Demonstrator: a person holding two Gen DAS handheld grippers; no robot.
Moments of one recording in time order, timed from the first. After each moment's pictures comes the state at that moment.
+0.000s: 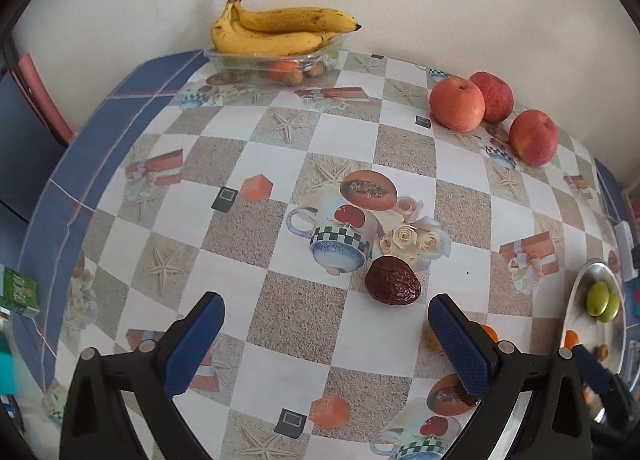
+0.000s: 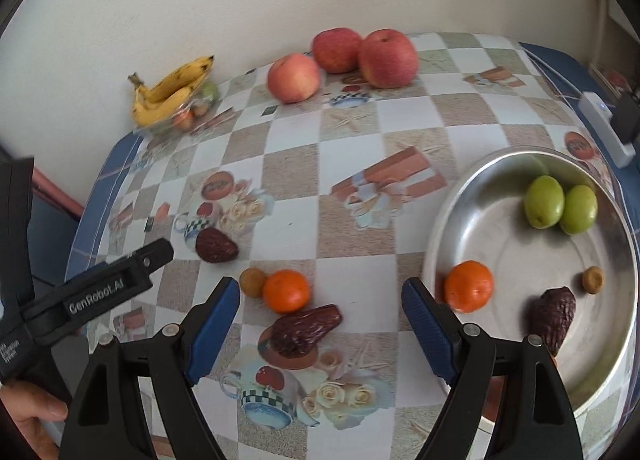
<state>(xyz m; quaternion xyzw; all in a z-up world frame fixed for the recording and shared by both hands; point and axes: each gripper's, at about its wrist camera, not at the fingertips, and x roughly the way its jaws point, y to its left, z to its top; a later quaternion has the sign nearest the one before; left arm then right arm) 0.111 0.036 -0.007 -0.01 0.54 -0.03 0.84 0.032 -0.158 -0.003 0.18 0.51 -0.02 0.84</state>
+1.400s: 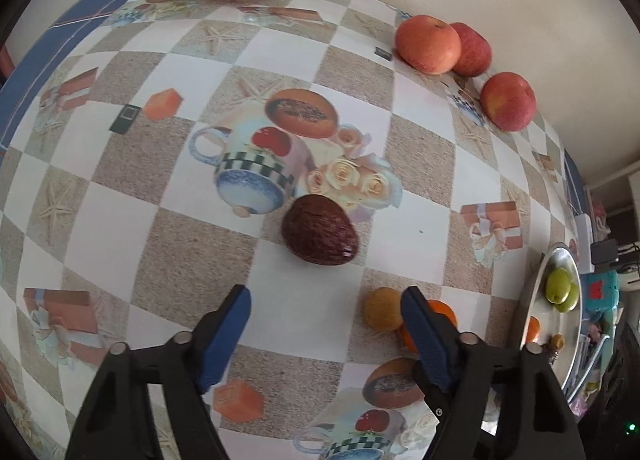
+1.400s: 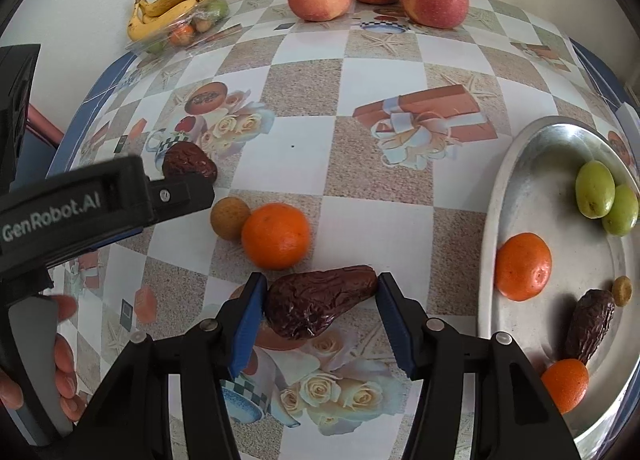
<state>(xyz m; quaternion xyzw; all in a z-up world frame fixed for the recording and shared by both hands) 0.112 0.006 -0.058 -0.10 0.62 -0.12 0.77 0.040 -0.137 -0.060 0.11 0.58 0.00 0.80</state>
